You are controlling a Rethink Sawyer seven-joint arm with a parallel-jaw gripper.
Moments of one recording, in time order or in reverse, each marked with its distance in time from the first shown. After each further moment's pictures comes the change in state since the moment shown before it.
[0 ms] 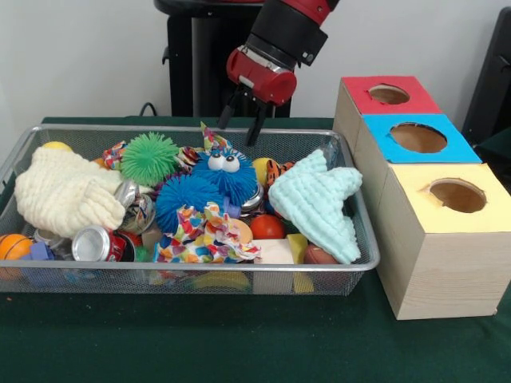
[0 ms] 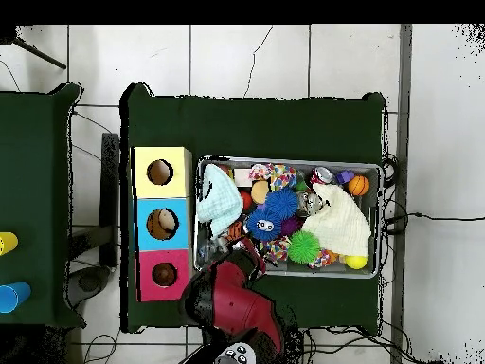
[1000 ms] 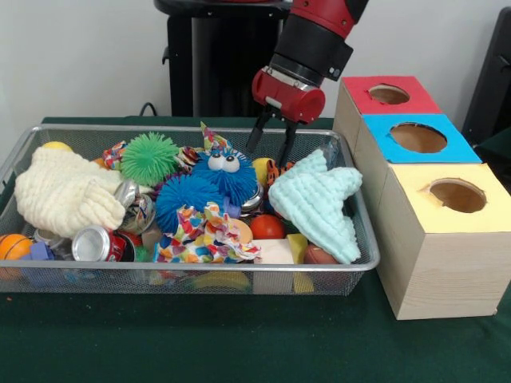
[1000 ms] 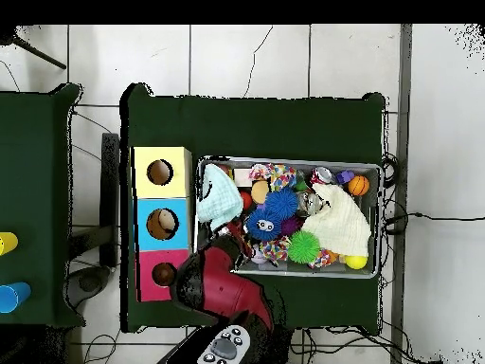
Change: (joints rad) arm -0.011 0.000 0.084 -0.047 0.043 0.000 0.000
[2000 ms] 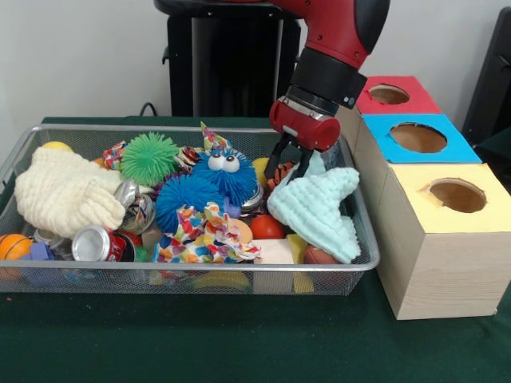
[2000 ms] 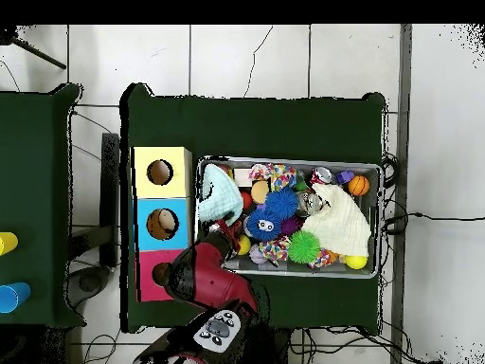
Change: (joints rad) arm 0.009 0.079 0.070 -0.010 0.109 -0.072 0.000
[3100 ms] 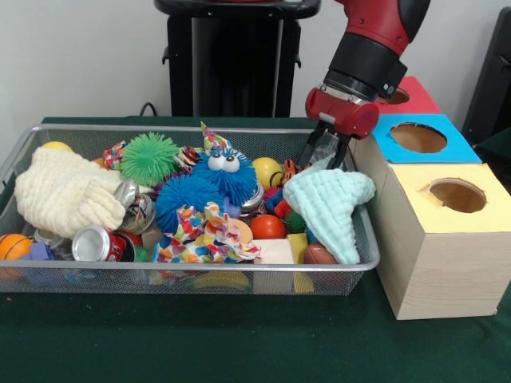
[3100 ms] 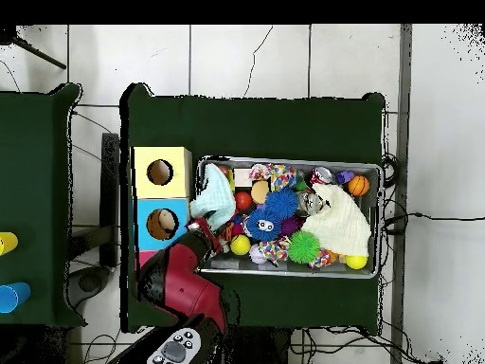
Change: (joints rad) arm 0.171 -0.011 -0.053 0.011 0.206 0.000 0.000
